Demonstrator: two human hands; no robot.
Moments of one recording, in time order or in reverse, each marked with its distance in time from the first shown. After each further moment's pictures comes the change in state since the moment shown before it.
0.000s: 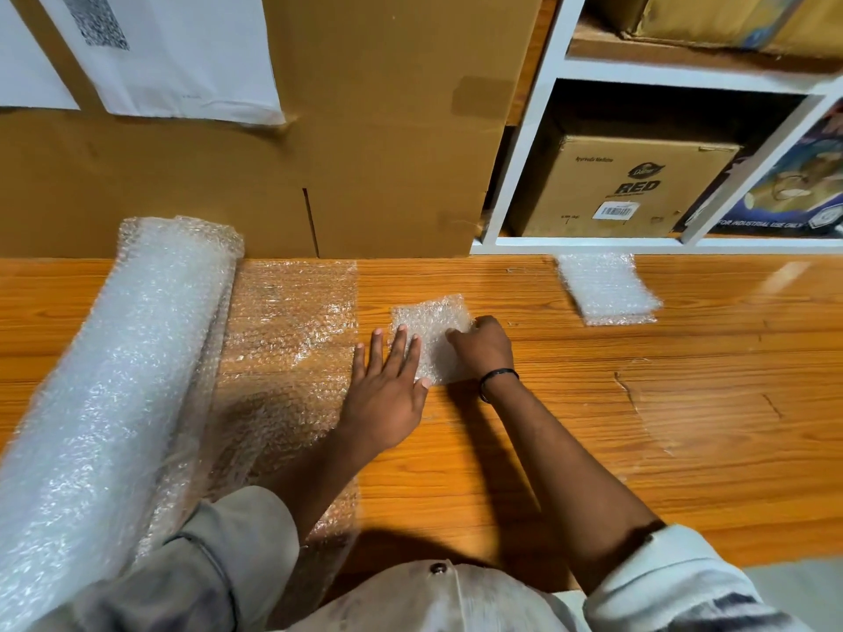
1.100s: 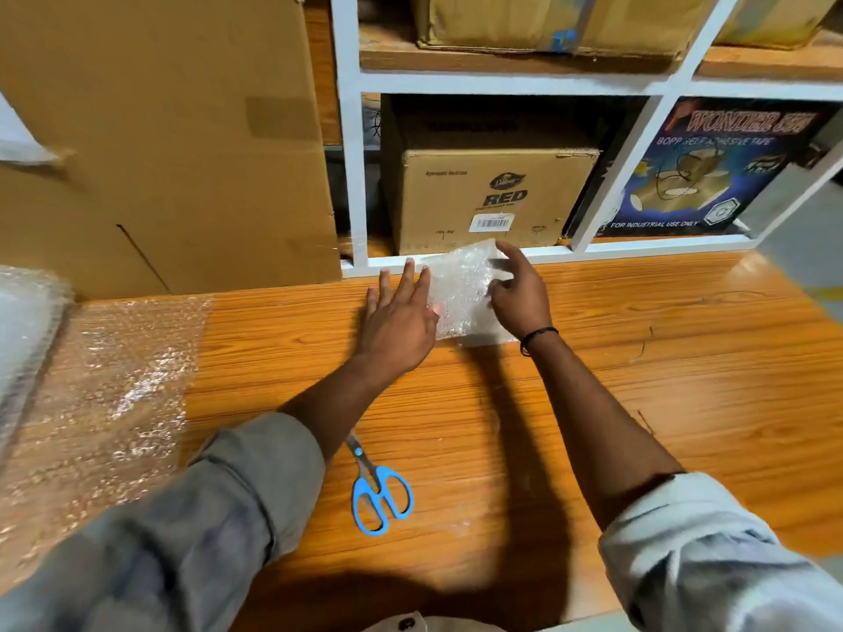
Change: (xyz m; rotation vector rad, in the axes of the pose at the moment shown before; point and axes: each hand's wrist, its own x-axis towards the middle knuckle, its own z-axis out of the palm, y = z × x) left_hand 0.175 0.213 -0.065 -0.261 0.107 0.045; right_hand 0.151 0.073 -0.238 0.136 0.167 -0.412
